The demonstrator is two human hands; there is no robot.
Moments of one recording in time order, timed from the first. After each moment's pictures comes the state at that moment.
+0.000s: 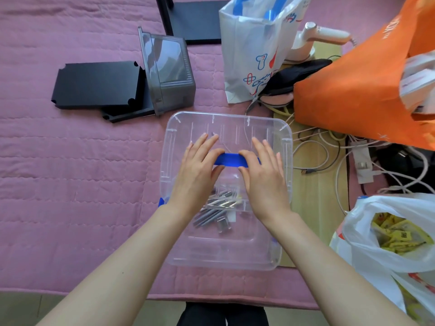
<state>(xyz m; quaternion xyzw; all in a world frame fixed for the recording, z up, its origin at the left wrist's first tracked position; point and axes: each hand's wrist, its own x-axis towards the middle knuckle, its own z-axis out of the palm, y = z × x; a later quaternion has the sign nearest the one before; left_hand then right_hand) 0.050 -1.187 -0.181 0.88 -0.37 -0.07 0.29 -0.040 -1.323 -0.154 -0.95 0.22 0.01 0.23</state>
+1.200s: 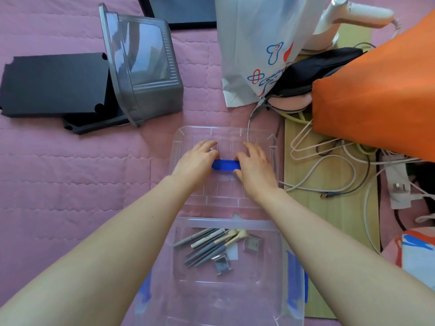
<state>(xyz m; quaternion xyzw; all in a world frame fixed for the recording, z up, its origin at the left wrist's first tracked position) 0.156 -1.250 -0.307 0.87 -0.40 -0.28 0.08 0.059 -1.386 -0.299 -0.93 0.21 0.23 0.18</state>
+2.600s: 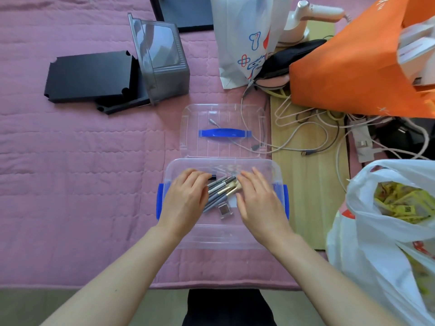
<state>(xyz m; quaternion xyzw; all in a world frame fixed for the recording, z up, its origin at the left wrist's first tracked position) -0.008 -1.130 -0.205 0.89 -0.41 -0.04 0.22 -0.116 -1.285 -0.190 -0.95 0.18 0.04 0.23</state>
